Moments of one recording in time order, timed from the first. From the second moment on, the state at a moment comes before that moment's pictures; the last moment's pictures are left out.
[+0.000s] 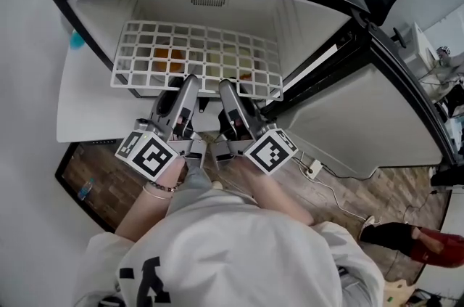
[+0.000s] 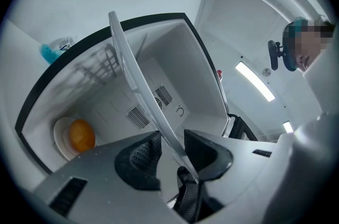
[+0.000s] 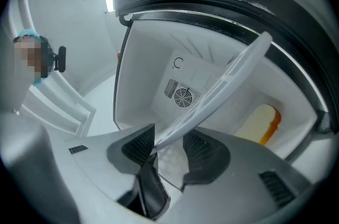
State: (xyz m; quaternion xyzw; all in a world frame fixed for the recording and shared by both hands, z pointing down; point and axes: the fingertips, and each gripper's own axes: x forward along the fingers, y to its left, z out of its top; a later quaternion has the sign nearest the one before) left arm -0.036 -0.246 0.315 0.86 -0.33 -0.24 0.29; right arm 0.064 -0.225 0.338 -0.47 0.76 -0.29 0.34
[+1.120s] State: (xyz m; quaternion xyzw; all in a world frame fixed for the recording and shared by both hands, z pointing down) left arm -0.040 -0.226 0.320 0.86 -0.34 -0.25 0.29; right arm 0.059 -0.206 0.343 -0.46 0.76 -0.30 0.34
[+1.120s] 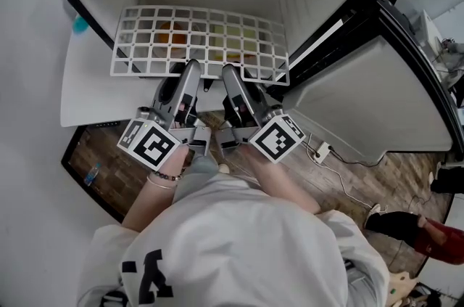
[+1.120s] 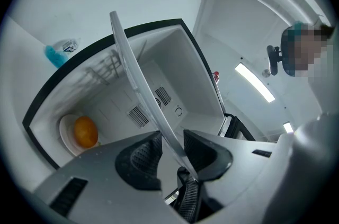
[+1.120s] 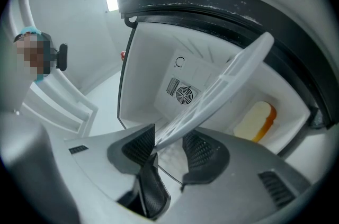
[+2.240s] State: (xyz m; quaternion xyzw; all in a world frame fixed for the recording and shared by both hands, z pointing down) left arm -0.044 -0.204 0.320 0.86 -0.33 -0.26 0.30; right arm 0.056 -0.185 0.342 -0.46 0.76 -0.30 0.34
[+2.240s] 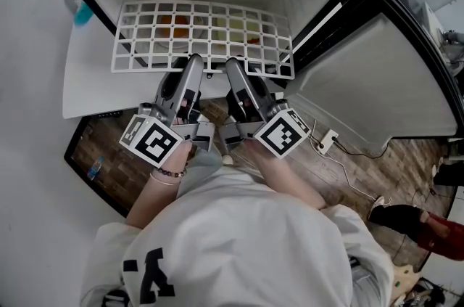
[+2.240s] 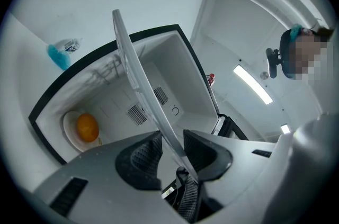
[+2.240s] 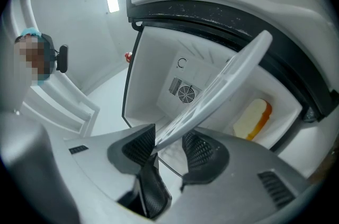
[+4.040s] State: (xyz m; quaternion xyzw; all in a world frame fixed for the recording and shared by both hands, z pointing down) left arm -0.050 -0.175 0.326 0.85 -0.33 -0.28 0.30; right arm 0.051 -0.158 0.342 -0.45 0.78 -0.29 0.33
